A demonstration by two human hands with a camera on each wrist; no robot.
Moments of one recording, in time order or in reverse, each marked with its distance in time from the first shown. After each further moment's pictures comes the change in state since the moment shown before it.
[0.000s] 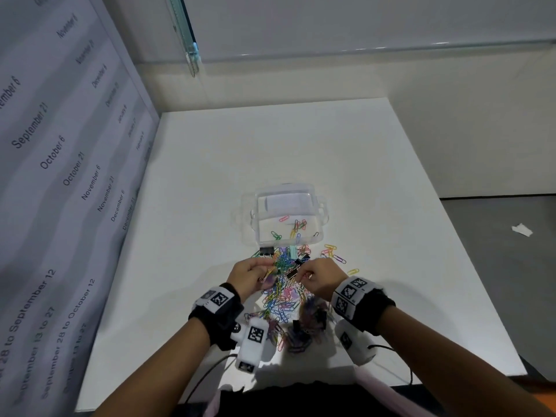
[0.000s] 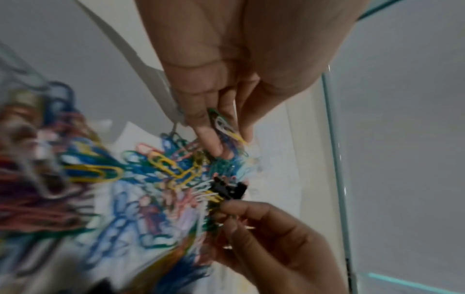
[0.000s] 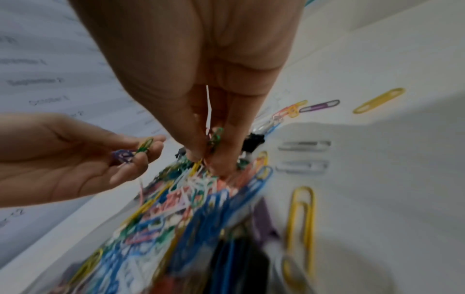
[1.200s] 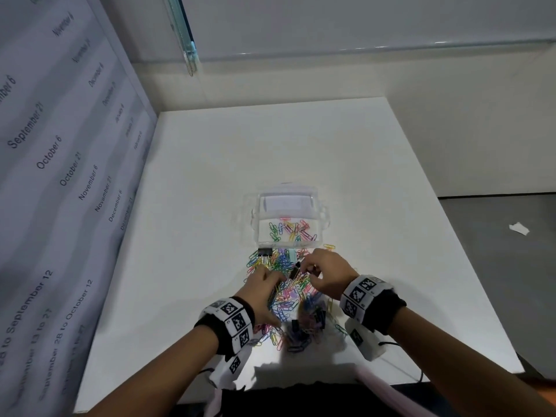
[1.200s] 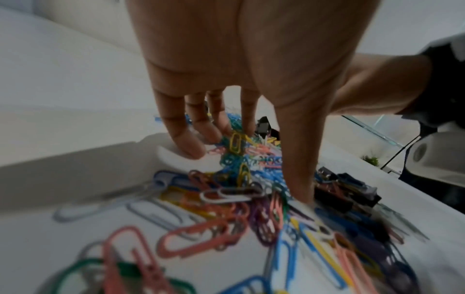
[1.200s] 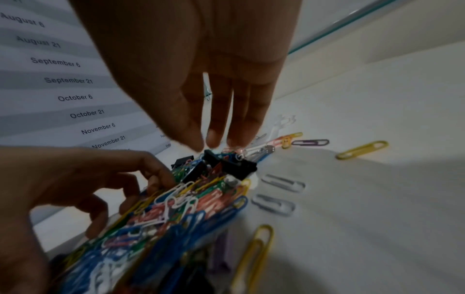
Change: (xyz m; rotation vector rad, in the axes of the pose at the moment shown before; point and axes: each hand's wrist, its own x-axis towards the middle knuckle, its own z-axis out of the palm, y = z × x) left_hand -0.010 -0.020 0.007 1.255 -0.228 0.284; right_hand -0.007 0.011 -0.011 -0.043 0.089 -0.094
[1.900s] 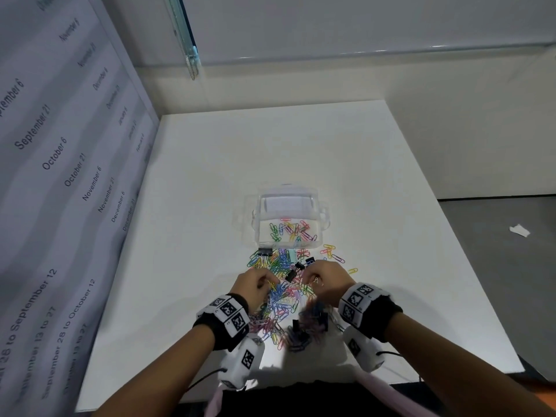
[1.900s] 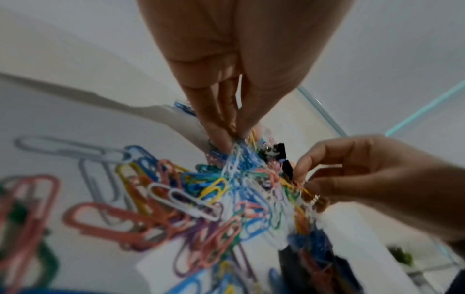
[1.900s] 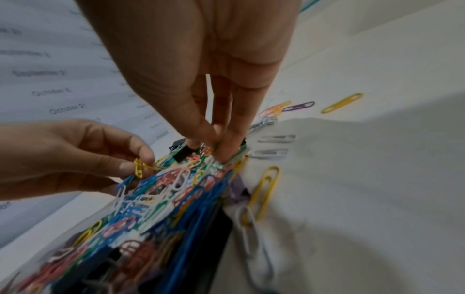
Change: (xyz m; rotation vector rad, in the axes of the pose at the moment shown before) left_hand 0.004 -0.012 -0.001 -0.421 0.225 -0.120; right_hand -0.005 0.001 0.013 0.051 -0.047 0.078
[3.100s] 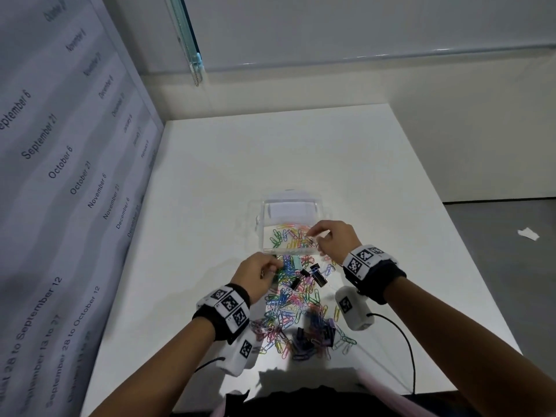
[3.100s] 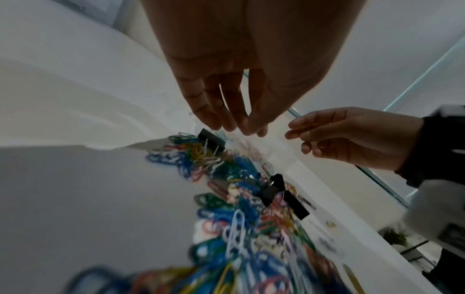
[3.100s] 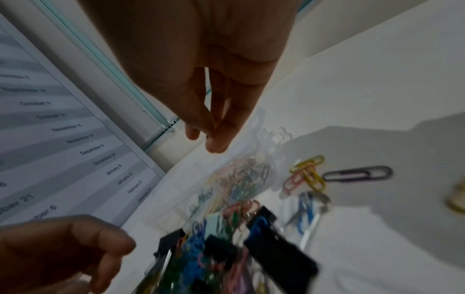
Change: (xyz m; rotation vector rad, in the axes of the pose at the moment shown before) left_hand 0.009 0.026 -0.025 0.003 0.108 0.143; right_hand 0.035 -0.020 -0.061 0.330 0.295 0.158
